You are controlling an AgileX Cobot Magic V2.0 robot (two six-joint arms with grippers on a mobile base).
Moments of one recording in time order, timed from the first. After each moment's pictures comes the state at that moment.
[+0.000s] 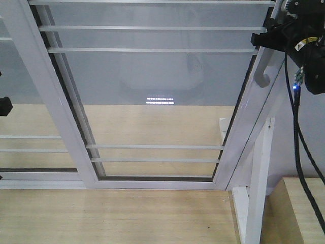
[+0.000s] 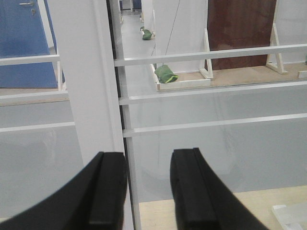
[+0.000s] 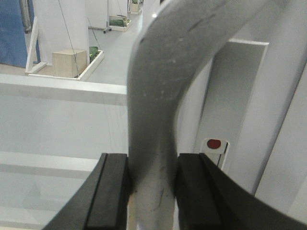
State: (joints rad) left arm -0.04 0.89 -0.45 0.19 -0.26 -0.14; right arm 0.01 1.80 -1.09 -0.01 -0.49 -0.06
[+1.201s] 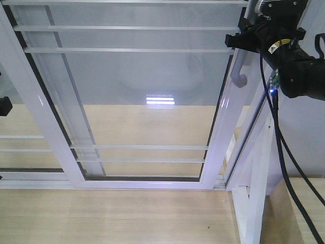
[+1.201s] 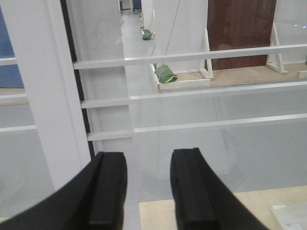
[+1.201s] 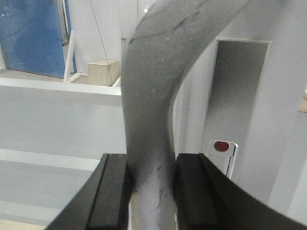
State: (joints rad) left arm -0.04 0.89 -0.45 0.19 -0.26 -0.14; right arm 0.15 1.82 -1.09 0.01 -0.53 -0.01
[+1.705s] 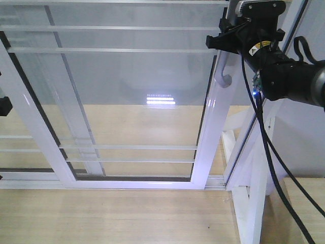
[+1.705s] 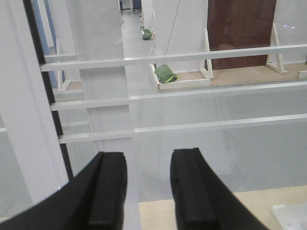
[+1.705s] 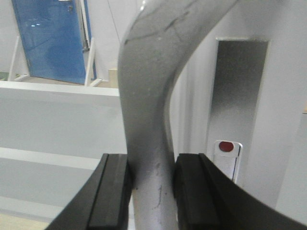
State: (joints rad) left arm -0.04 0.89 -0.45 0.19 -0.26 -0.14; right arm 0.26 1.83 -1.11 0.07 -0.56 -0.02
